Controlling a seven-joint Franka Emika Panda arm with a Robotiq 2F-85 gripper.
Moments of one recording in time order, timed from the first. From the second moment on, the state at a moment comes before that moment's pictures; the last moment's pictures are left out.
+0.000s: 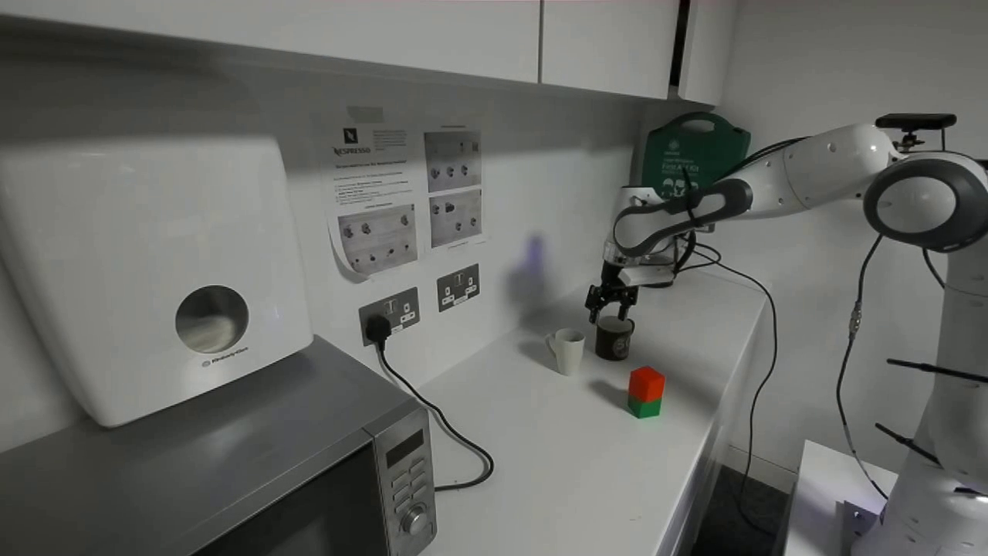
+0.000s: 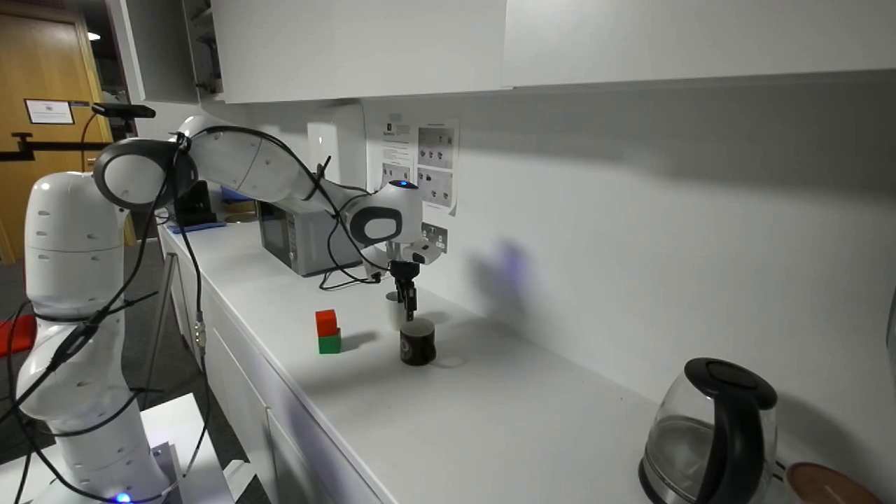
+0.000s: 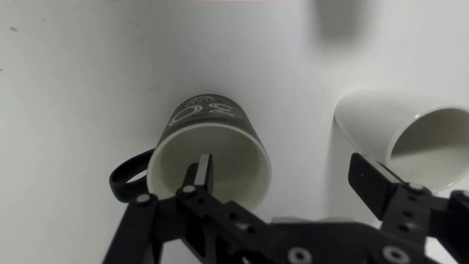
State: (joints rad) arm -0.12 0.19 -0.07 -1.90 0.11 2.16 0.19
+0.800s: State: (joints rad) arm -0.09 0.28 -0.07 -1.87 0.07 2.16 0.27
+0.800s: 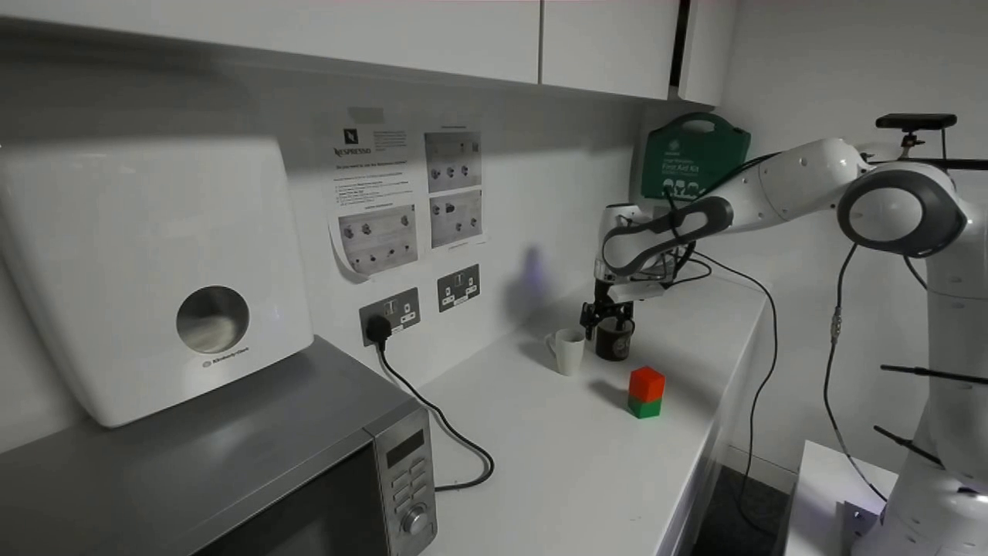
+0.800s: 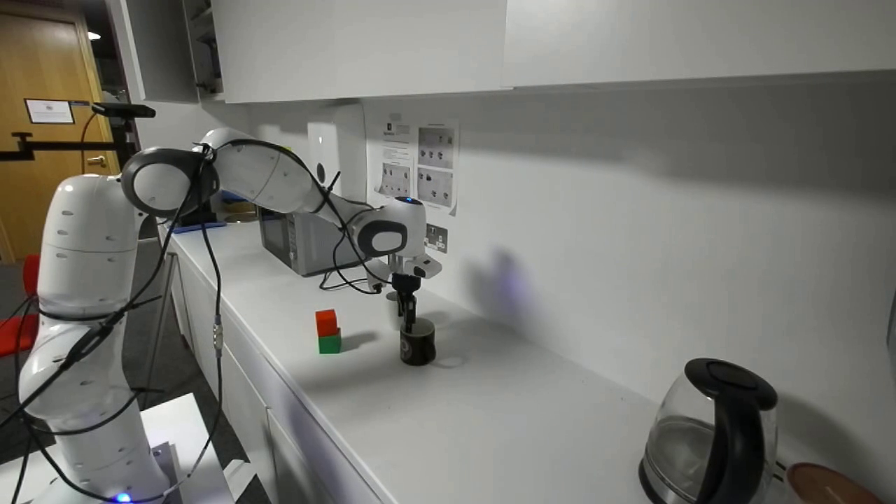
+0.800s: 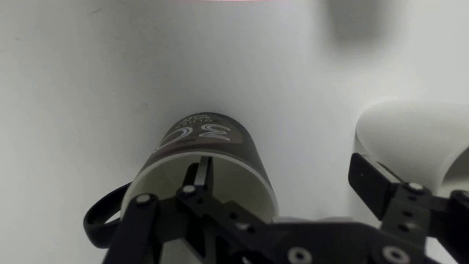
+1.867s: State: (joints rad) arm -0.08 0.33 -0.11 -1.83 -0.03 2.16 0.30
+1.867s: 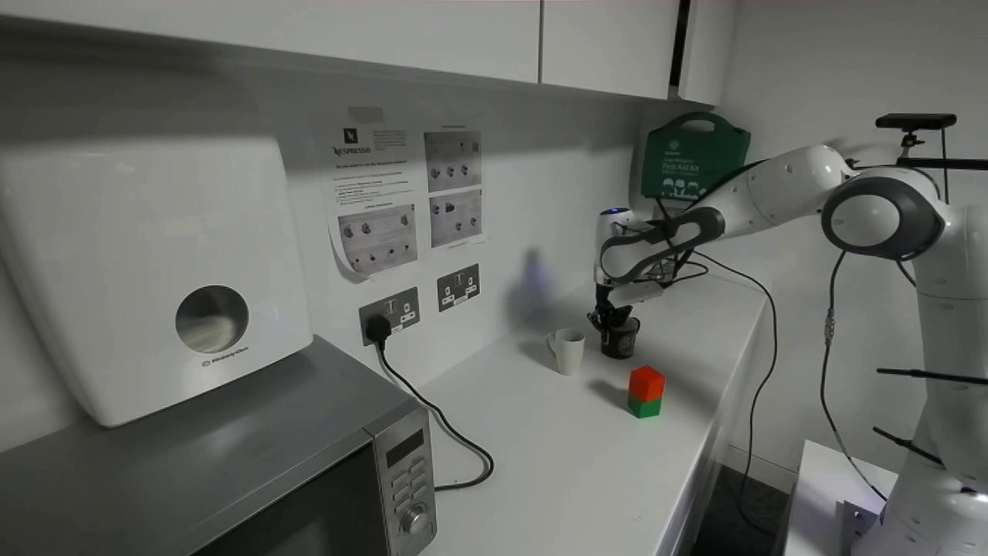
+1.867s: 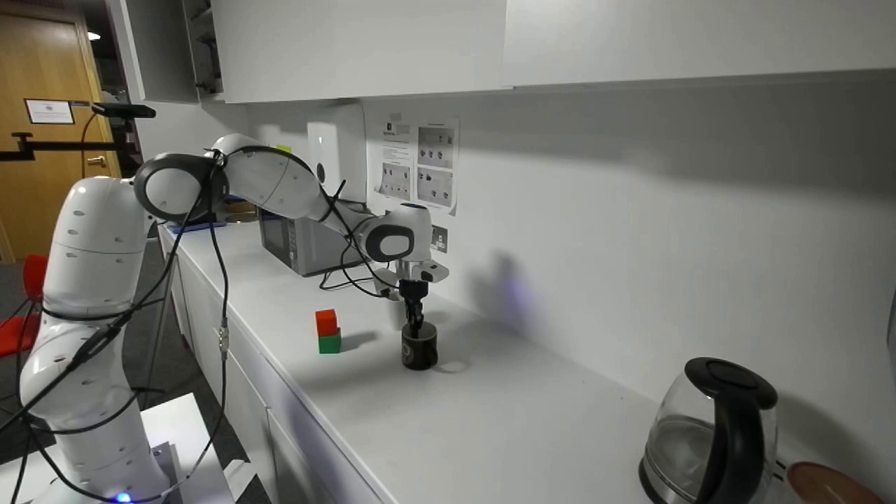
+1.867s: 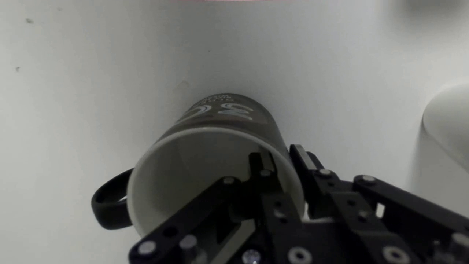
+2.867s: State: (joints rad) arm -0.08 0.12 -0.16 -2.08 -0.04 2.16 0.30
